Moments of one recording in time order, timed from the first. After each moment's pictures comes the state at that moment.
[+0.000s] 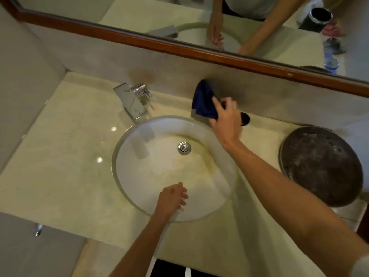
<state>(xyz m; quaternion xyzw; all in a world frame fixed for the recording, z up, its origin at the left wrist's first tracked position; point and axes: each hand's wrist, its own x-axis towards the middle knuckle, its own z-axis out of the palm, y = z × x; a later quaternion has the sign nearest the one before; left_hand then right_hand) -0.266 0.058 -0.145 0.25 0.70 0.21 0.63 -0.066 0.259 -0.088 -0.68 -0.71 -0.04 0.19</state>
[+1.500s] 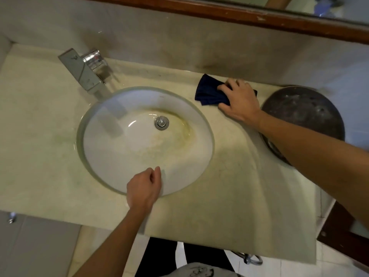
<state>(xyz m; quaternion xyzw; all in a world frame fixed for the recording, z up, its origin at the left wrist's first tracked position) -0.254 0.018 -0.146 0.59 0.76 0.05 0.25 0.091 0.237 -0.126 -0.58 -0.81 0.01 0.02</state>
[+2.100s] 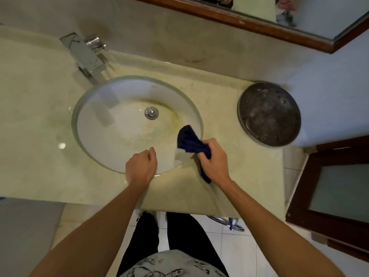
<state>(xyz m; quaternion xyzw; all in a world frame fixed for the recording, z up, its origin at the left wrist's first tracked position) -0.259 0.015 -0.144 0.63 0.73 0.06 0.26 -0.028 -0.015 -0.092 -0.72 -0.58 0.27 0.27</state>
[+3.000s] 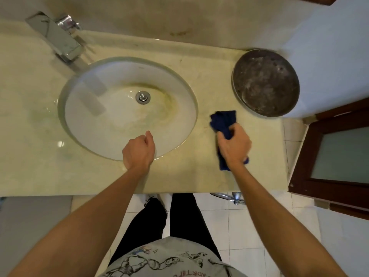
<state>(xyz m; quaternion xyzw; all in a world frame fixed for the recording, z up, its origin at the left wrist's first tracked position) -0.259 0.017 -0.157 0.63 0.74 0.04 0.24 0.011 -0.048 -0.110 -0.88 -0.36 0.15 0.25</state>
